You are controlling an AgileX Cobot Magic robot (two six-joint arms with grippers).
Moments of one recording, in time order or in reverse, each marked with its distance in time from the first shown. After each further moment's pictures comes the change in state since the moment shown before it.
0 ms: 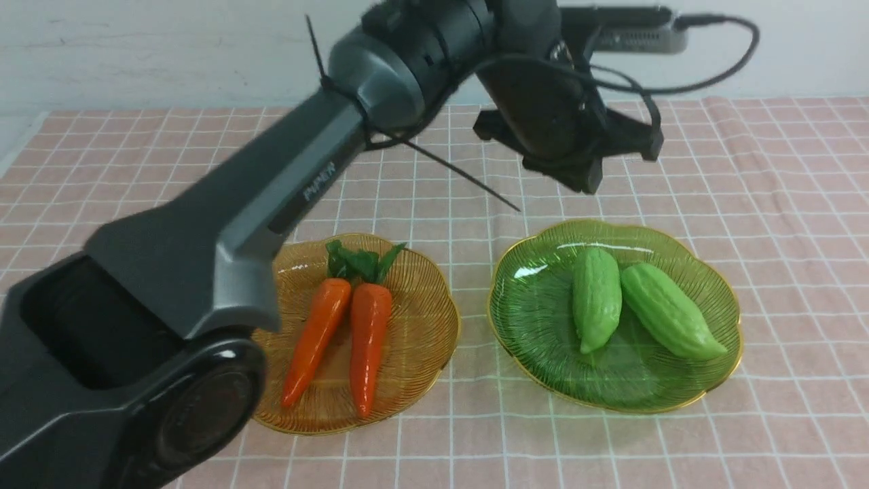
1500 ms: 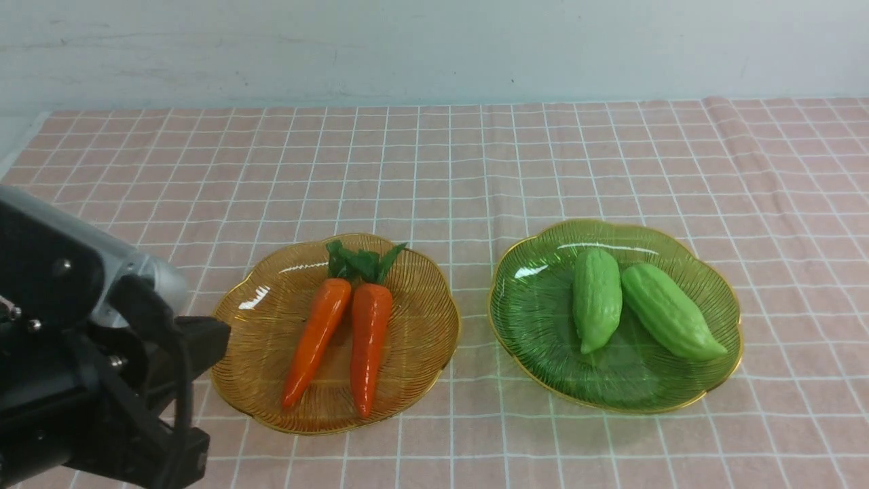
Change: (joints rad) right arm 0.000 -0.005 0.055 -0.001 -0.138 0.000; left arm -0.003 -0.873 1.034 0.066 -0.629 -0.100
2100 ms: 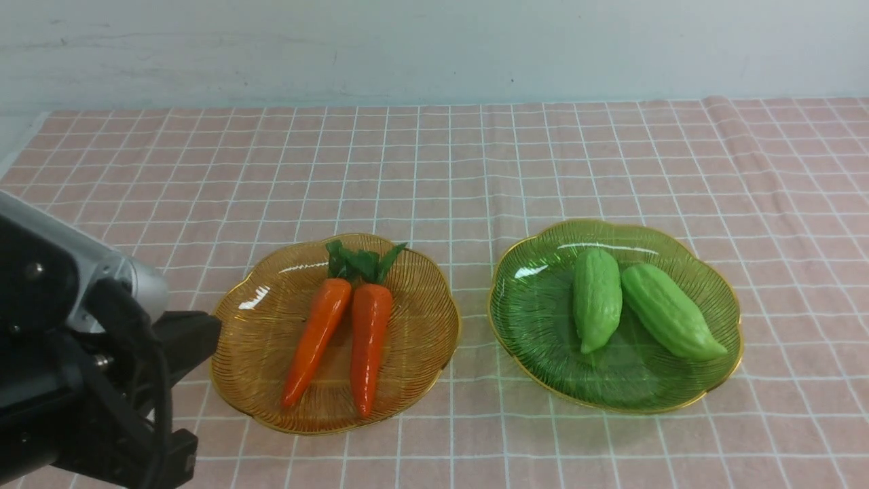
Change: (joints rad) right arm 0.000 0.000 0.000 0.000 0.000 0.000; left arm 0.085 -0.180 0.123 -0.030 -0.079 0.165
